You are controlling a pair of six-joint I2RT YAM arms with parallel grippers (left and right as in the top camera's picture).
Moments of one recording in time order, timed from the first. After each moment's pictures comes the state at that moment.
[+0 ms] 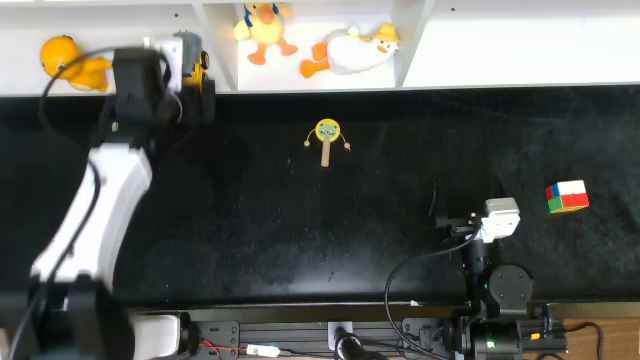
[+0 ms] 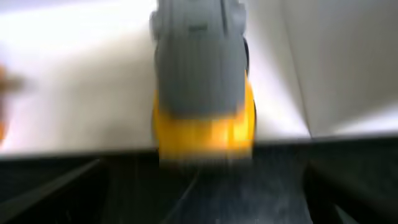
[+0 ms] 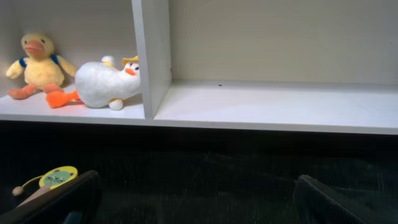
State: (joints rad) left arm -0.02 1.53 1.07 -0.28 -0.01 0.04; right arm -0.01 0.01 0.02 -0.01 -0.08 0.01
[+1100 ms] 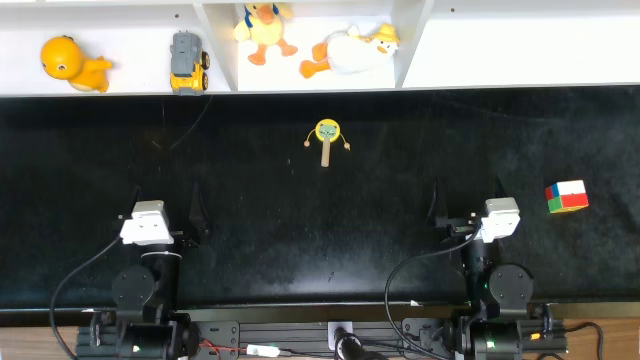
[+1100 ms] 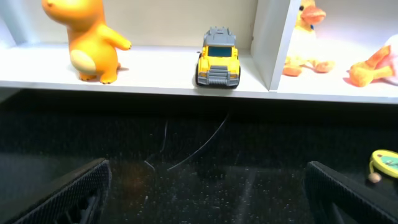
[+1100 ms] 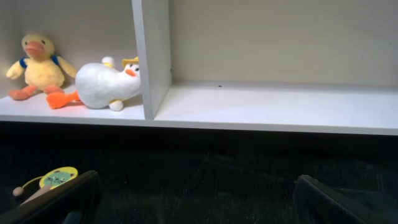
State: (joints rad) left arm -0.03 0.02 0.01 -0.08 -0.07 -0.06; right arm -0.01 0.01 0.02 -0.01 -0.08 0.01
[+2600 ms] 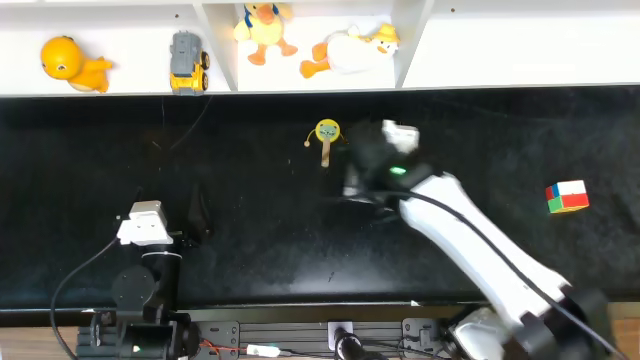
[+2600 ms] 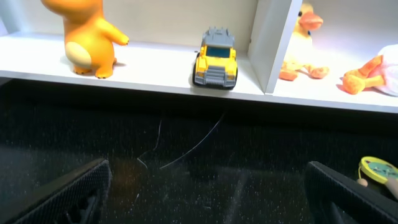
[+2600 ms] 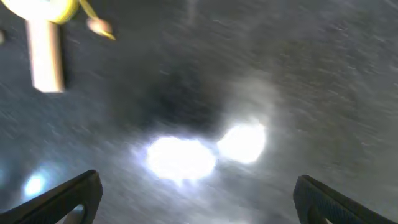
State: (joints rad) left arm -0.03 0.01 0.01 -0.08 -0.06 -0.11; right arm 0.65 1.55 1.16 -1.02 0.28 0.79
